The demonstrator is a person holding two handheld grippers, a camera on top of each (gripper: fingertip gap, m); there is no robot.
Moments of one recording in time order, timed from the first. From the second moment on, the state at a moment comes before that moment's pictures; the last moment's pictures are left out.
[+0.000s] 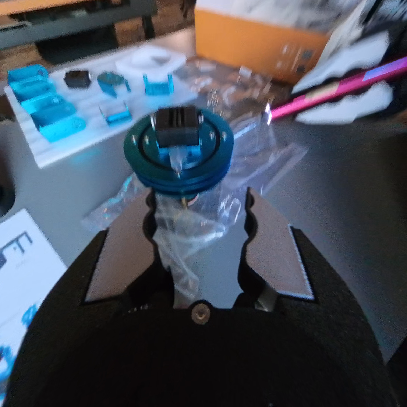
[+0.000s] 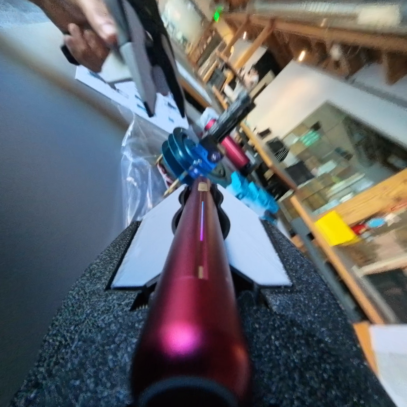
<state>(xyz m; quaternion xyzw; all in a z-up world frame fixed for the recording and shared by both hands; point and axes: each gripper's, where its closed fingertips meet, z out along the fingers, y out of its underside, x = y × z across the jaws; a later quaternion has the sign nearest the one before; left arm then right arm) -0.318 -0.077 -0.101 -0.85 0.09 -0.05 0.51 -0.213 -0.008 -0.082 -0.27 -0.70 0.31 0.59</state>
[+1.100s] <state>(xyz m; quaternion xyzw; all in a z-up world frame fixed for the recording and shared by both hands) -0.351 -0.158 -0.178 -0.91 0.15 0.04 0.38 -0.148 -0.028 -0.125 -0.39 -0.75 0.42 0.34</state>
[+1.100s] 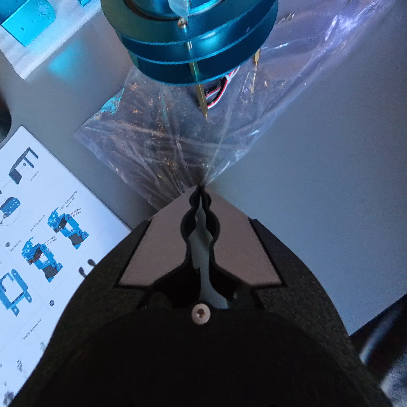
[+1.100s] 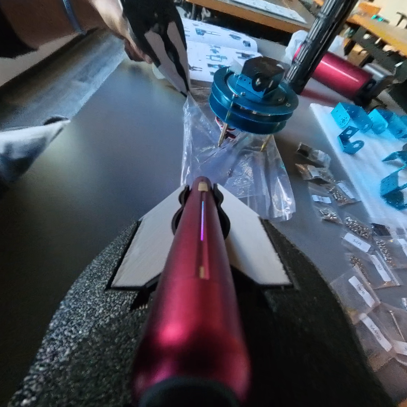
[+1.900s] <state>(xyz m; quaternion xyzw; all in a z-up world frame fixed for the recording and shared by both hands) -0.339 -0.122 -0.064 -0.81 0.10 0.01 0.57 -0.134 -0.036 -0.082 -0.37 -0.66 0.50 0.42</state>
